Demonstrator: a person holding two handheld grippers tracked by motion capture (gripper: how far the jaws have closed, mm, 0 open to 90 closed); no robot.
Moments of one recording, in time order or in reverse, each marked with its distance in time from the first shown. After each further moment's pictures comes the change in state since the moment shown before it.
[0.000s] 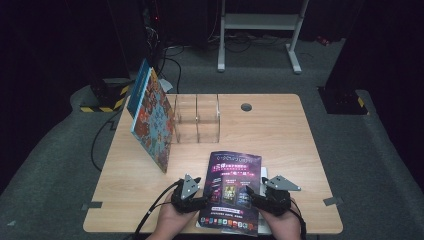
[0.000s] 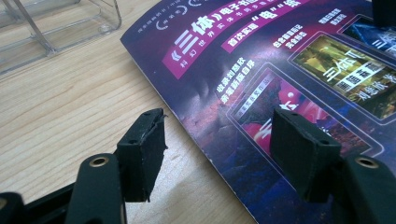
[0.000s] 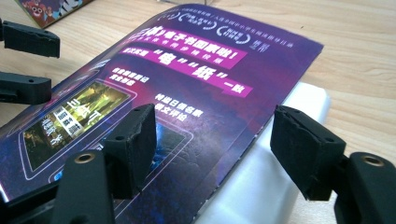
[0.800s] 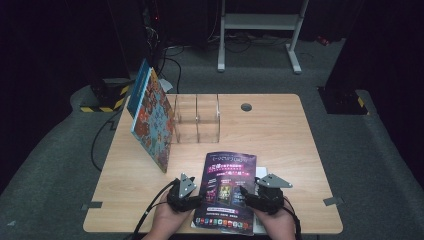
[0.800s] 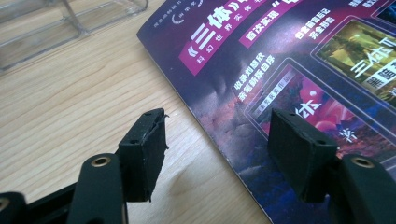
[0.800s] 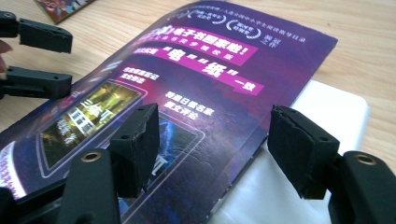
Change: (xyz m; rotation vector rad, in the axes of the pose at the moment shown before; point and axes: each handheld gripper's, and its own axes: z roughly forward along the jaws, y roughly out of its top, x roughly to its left) left arm 0.011 -0.005 -0.006 0.056 0.068 -0.005; right arm 0.016 0.011 0.008 0.040 0.028 -0.010
